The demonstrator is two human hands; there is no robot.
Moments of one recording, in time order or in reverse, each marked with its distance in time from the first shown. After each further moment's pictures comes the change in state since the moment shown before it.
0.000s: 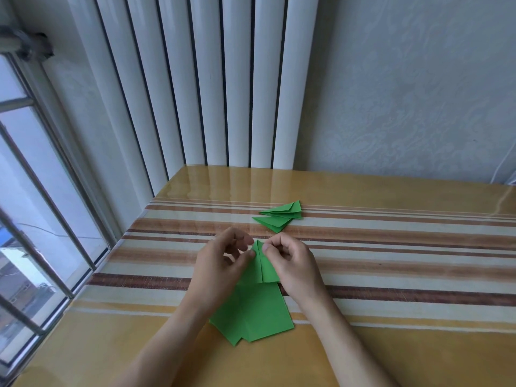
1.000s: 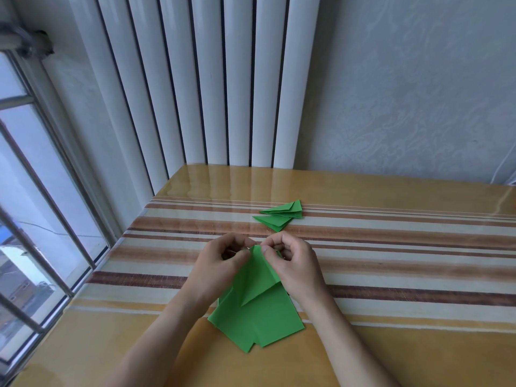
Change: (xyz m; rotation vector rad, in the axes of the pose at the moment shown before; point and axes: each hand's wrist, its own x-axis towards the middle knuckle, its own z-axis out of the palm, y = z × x) left_hand 0.003 0.001 -0.007 -0.180 -0.148 -0.230; right_hand 0.000 0.002 -0.001 -0.032 0.041 -0.047
